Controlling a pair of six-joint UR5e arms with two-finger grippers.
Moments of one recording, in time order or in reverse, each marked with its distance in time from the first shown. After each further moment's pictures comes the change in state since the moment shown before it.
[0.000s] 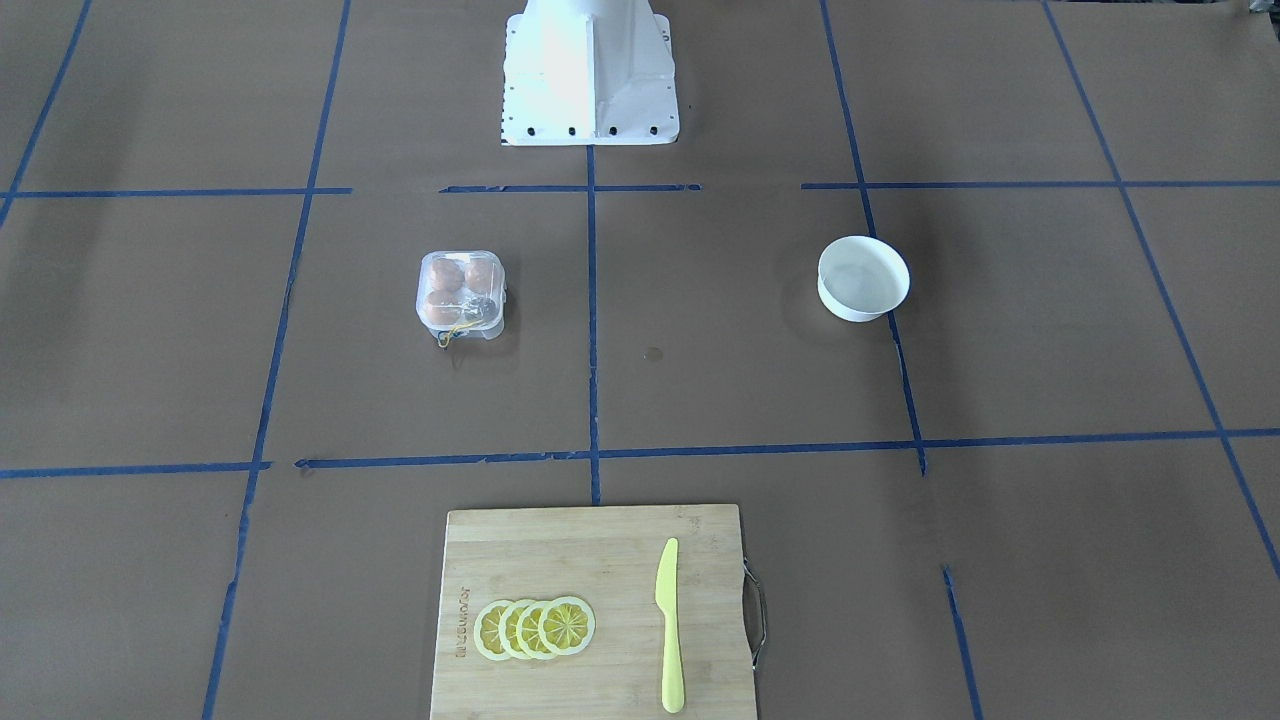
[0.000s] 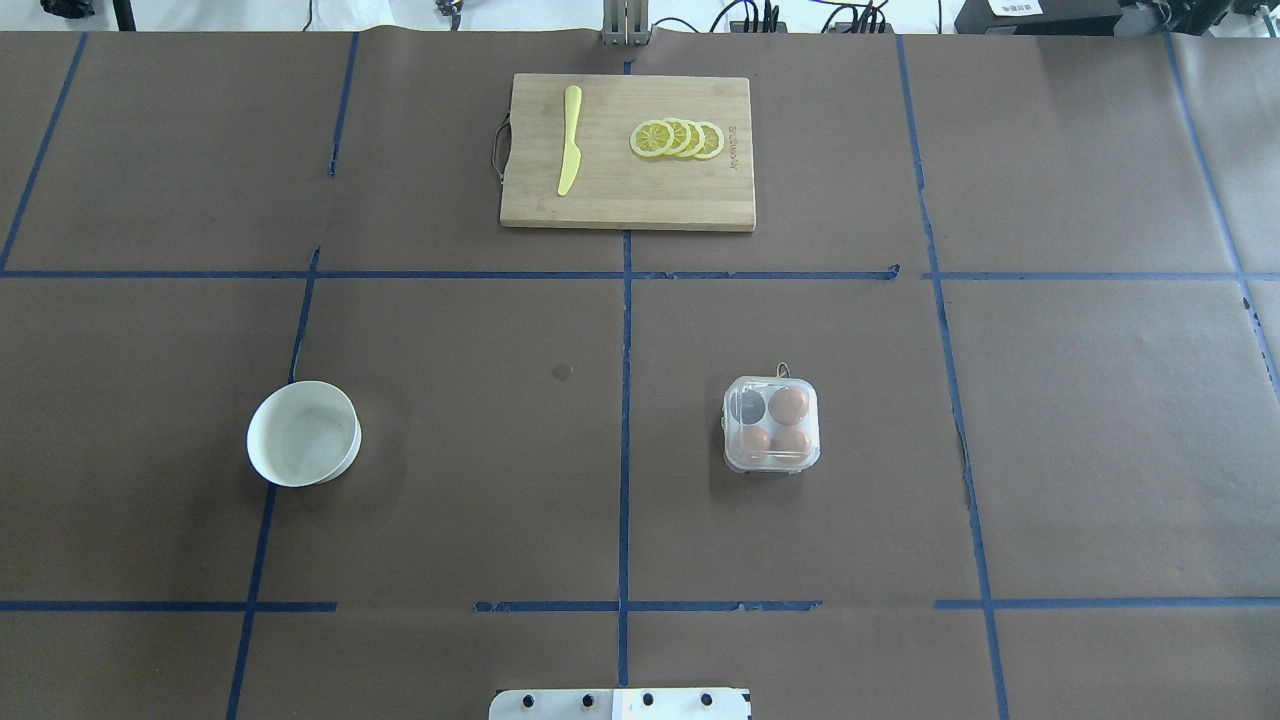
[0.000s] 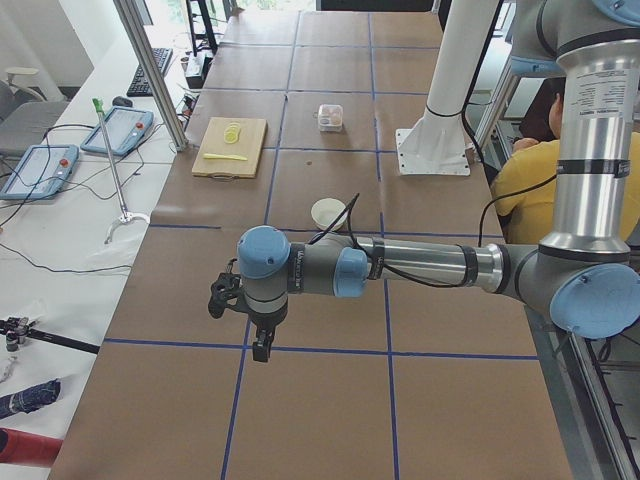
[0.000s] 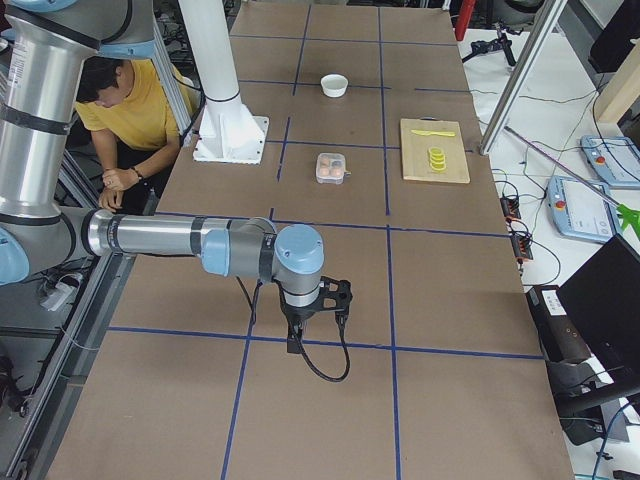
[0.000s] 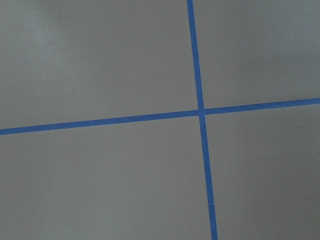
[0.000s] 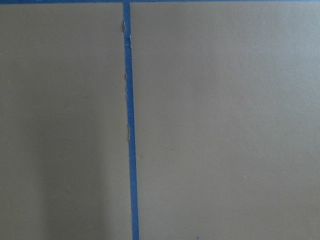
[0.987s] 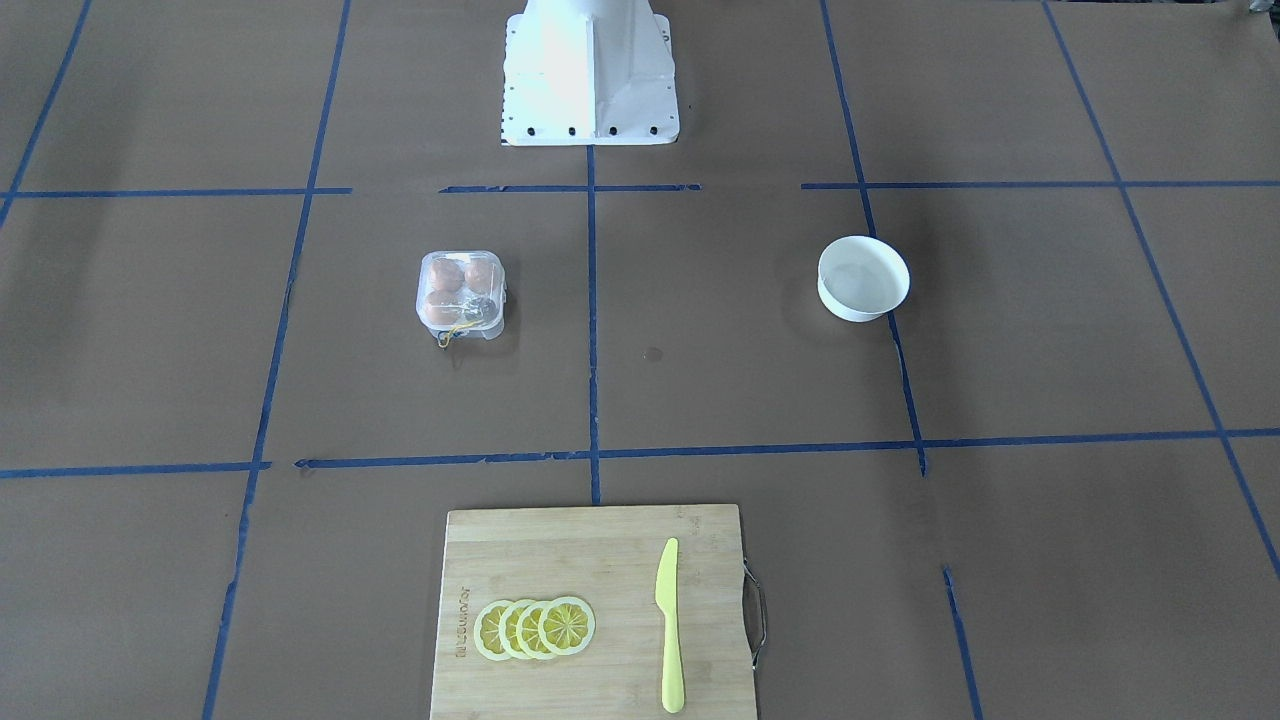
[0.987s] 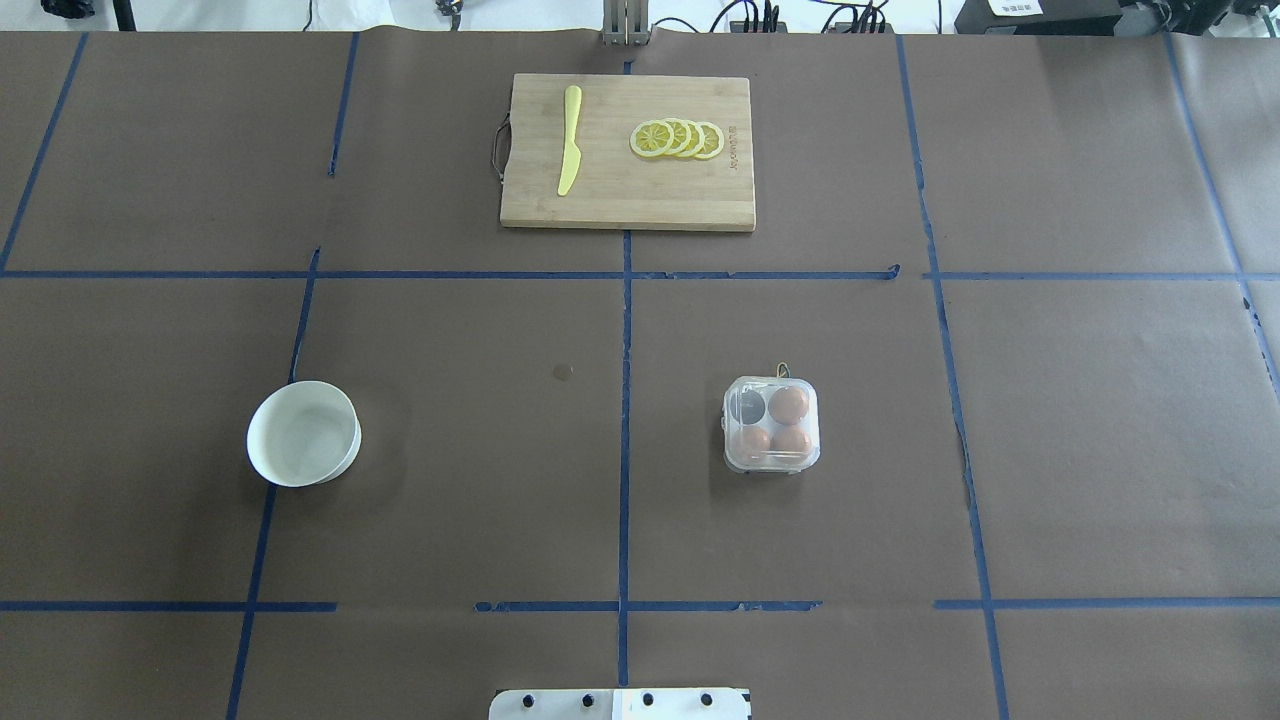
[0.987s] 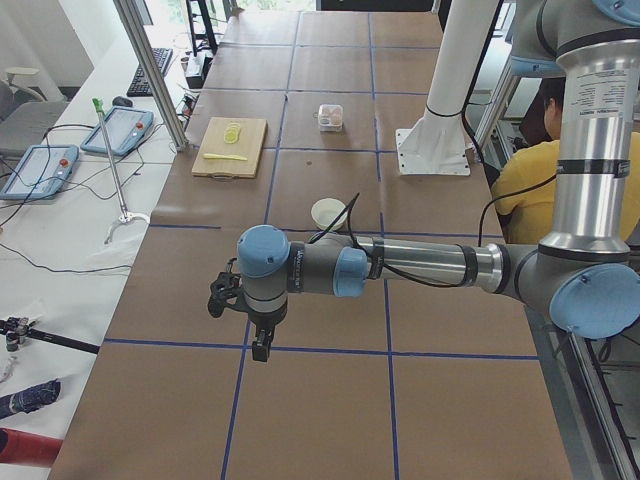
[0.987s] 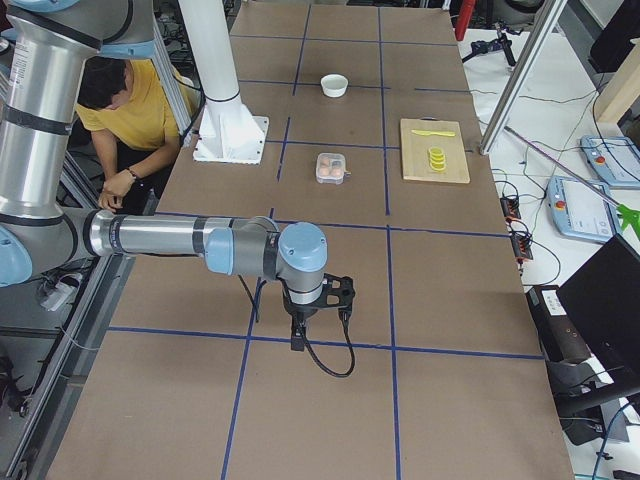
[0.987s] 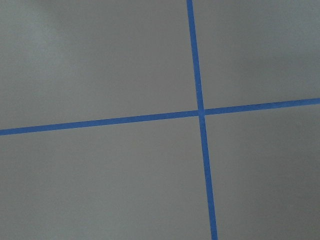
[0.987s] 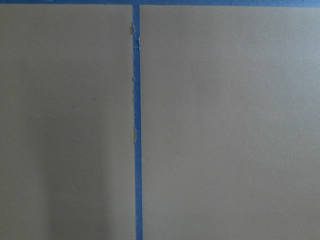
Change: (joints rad) left arm 0.000 -0.001 -0.001 -0.002 0.003 0.000; right arm -0.018 0.009 0.000 0.002 0.005 -0.009
